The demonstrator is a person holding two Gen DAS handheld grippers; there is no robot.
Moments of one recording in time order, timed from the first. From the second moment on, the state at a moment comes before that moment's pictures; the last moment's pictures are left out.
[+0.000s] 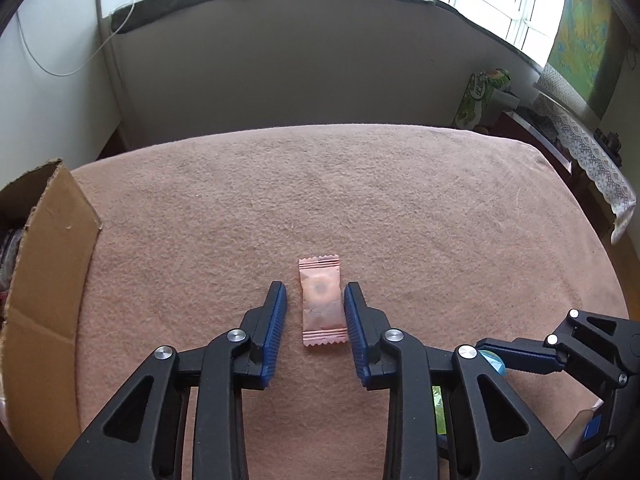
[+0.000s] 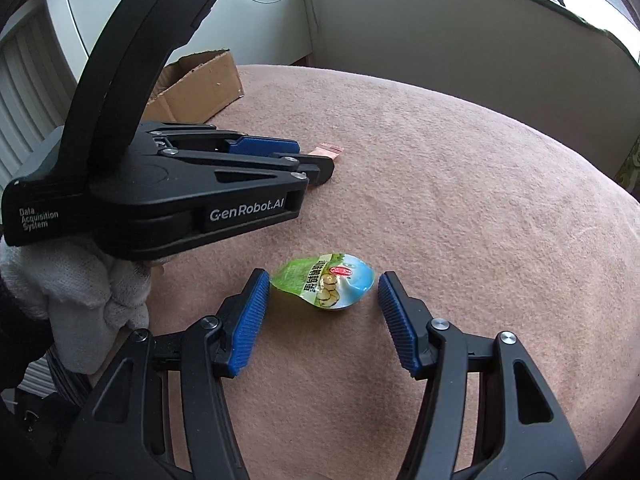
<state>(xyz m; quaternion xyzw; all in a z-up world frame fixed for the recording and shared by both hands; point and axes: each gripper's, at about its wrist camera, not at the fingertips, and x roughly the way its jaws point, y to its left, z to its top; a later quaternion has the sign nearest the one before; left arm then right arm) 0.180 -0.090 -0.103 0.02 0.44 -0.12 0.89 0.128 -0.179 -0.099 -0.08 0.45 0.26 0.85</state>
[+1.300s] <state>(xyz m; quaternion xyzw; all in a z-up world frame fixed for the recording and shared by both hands) 0.098 -0.041 -0.042 -0.04 0.37 -0.13 0.92 0.098 -0.206 -0.063 -0.02 0.41 0.24 0.88</state>
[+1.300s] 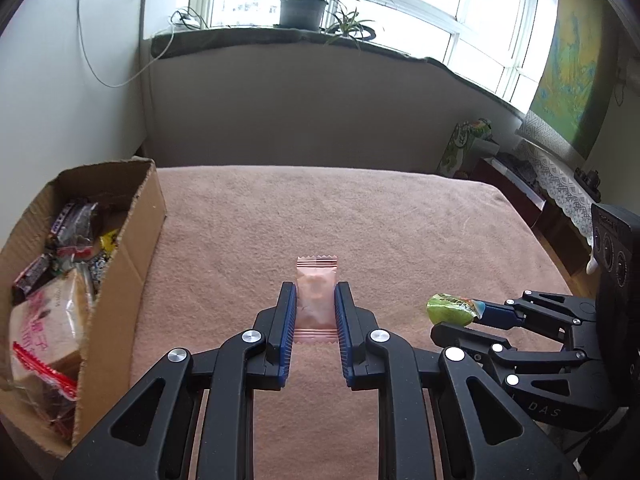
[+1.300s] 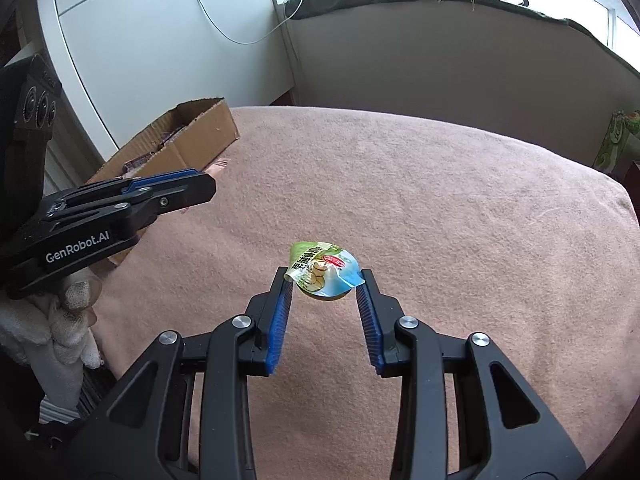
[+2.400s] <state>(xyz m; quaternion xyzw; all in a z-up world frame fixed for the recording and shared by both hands) 0.036 0.097 0.013 -0.10 0.28 -0.03 0.95 0.104 -0.099 0.017 -0.05 0.33 0.31 0.89</state>
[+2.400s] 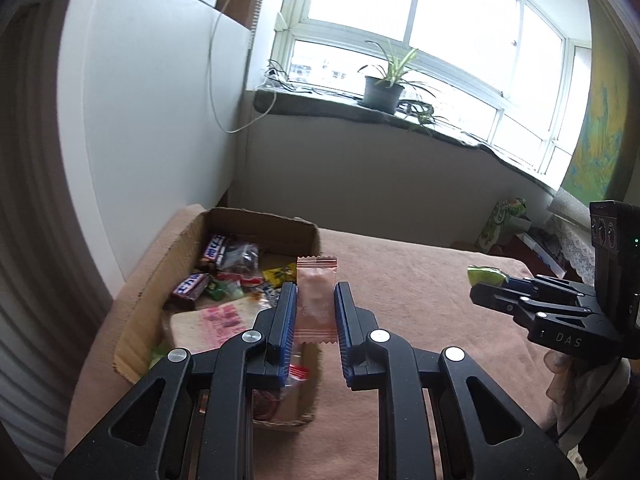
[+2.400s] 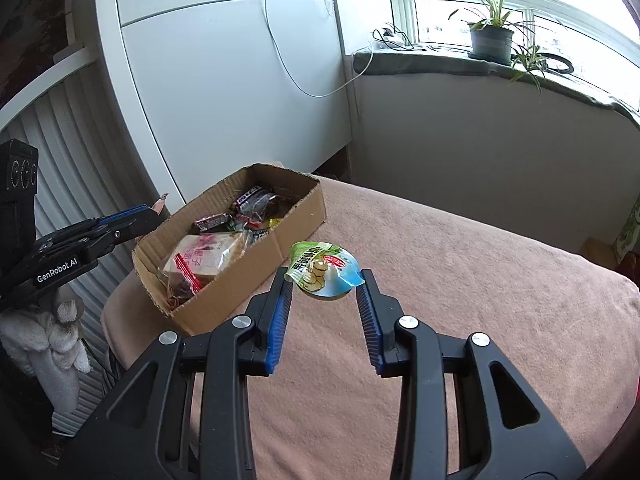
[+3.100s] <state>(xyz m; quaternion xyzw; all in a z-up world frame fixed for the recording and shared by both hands) 0.109 0.156 -0.001 -0.10 0.32 0.02 0.94 0.210 0.036 0.008 -0.09 0.36 0.34 0.86</state>
